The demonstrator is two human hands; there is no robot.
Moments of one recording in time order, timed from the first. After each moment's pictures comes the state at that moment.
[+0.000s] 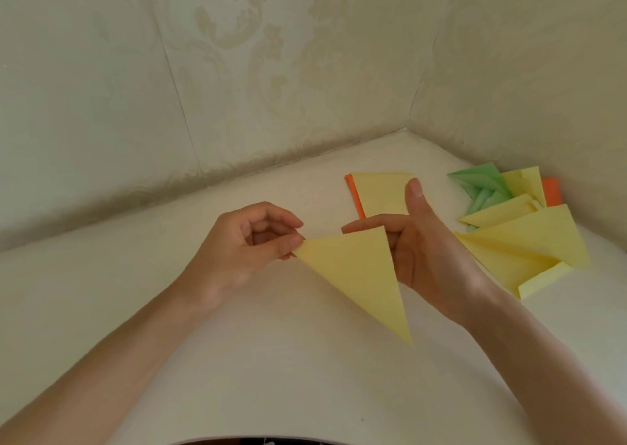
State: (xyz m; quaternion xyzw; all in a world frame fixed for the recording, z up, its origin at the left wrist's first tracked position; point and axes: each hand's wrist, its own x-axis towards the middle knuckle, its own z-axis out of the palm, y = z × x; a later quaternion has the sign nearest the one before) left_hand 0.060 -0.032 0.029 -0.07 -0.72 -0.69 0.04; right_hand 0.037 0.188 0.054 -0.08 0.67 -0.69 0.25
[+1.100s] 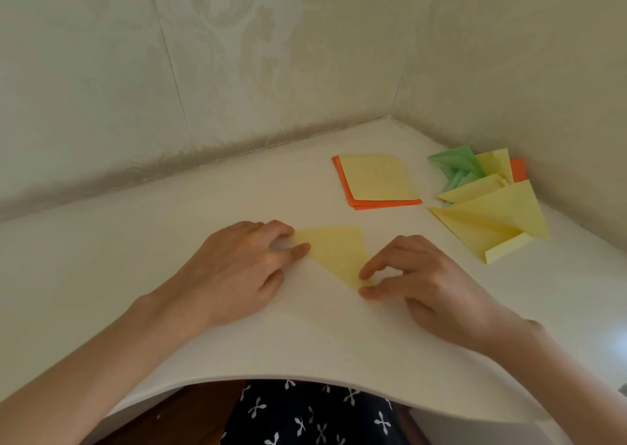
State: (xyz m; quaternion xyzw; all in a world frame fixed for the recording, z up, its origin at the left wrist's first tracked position) left_hand 0.090 -0.034 0.006 -0.28 -0.95 -0.07 0.12; right_hand 0.079 0.229 0.025 -0.48 0.86 -0.16 -0.09
